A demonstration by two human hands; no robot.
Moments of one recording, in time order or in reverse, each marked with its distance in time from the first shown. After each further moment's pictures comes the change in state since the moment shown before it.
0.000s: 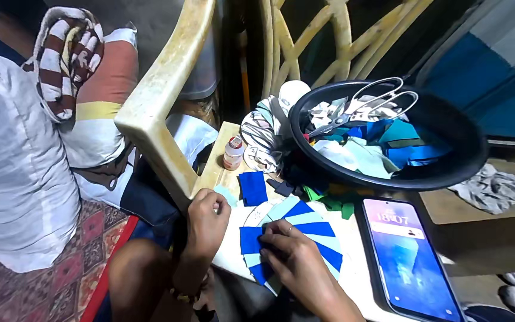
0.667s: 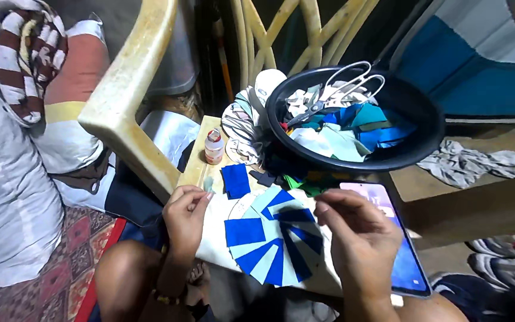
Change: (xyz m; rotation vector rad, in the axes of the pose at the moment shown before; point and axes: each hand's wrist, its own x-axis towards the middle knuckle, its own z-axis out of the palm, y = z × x) left_hand -0.006 -0.008 -0.005 -0.315 0.072 -0.030; right_hand -0.002 0.021 -0.052 0.524 0.625 0.045
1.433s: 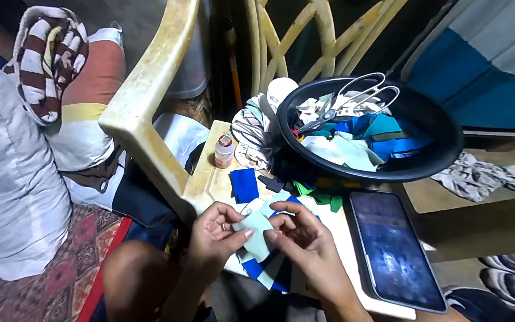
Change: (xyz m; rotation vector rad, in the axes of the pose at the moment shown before) left_hand -0.021 0.042 -0.005 -0.726 -0.311 -0.183; right_hand -0.016 -0.008 0.045 0.253 -0.397 0.264
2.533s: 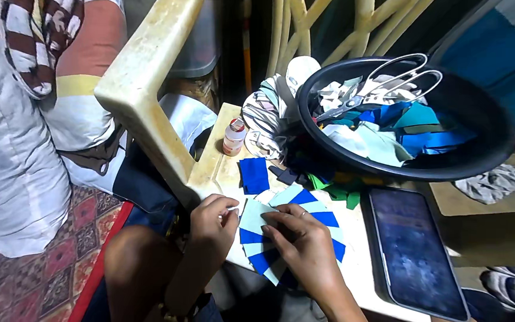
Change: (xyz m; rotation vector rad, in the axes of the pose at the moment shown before) left_hand 0.000 -0.014 -0.012 0.799 0.120 0.018; right_hand -0.003 0.020 0.006 -0.796 0.041 -0.041
